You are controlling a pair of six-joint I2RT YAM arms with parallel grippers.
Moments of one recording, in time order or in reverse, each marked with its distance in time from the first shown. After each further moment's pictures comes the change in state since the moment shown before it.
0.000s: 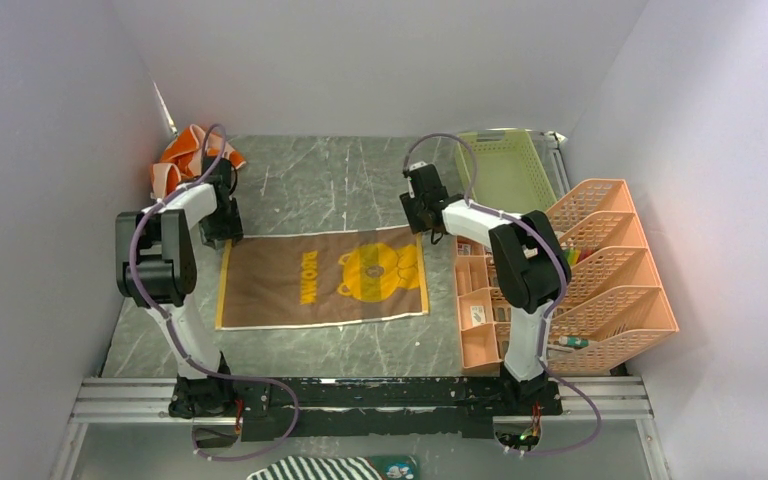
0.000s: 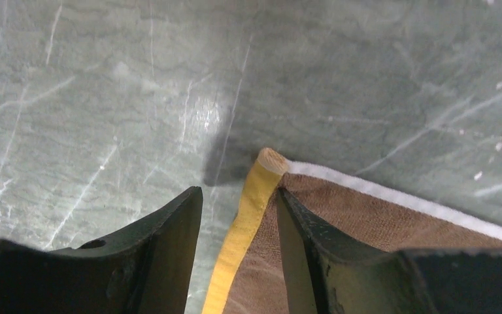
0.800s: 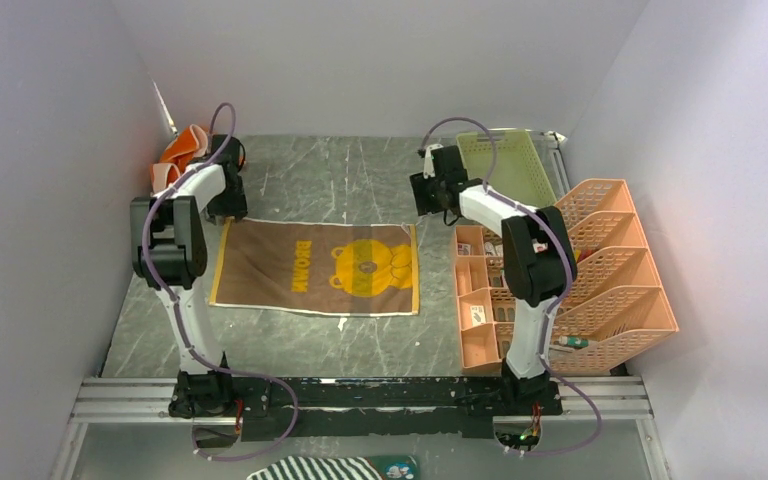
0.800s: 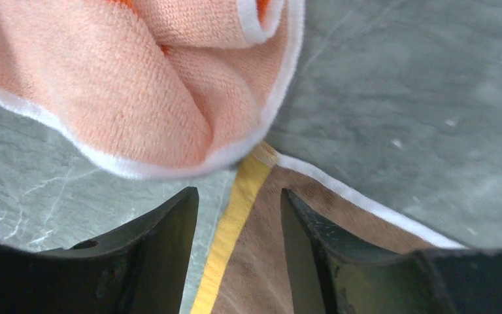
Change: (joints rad) left arm -0.039 0.197 0.287 -0.050 -0.126 0.009; right arm -0.114 0.060 0.138 -0.016 -0.181 -0.011
